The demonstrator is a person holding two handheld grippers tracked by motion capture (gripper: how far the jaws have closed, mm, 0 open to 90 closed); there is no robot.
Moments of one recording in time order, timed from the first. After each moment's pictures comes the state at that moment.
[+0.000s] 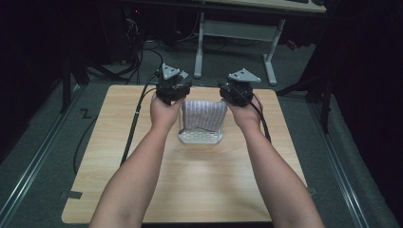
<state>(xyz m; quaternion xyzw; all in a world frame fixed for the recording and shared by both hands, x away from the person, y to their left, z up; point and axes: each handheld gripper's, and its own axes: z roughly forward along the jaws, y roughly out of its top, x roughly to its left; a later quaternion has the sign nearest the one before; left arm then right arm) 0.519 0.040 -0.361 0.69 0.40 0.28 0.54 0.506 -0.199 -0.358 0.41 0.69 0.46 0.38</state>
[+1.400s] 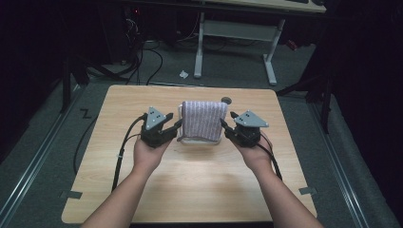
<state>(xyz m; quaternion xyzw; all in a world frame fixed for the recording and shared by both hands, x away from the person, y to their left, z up) 0.416 0.080 -0.428 0.73 0.35 0.25 0.53 0.403 -0.213 -0.415 0.36 0.73 0.44 0.37</state>
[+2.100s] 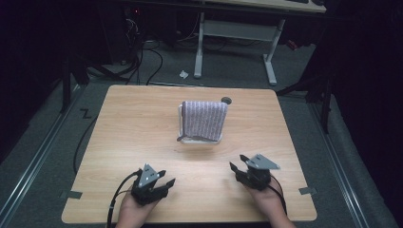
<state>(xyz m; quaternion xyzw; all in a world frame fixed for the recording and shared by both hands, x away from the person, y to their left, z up) 0.301 0.112 -0.522 0.80 0.36 0.17 0.45 0.315 -0.259 -0.510 0.41 0.76 0.42 0.28</state>
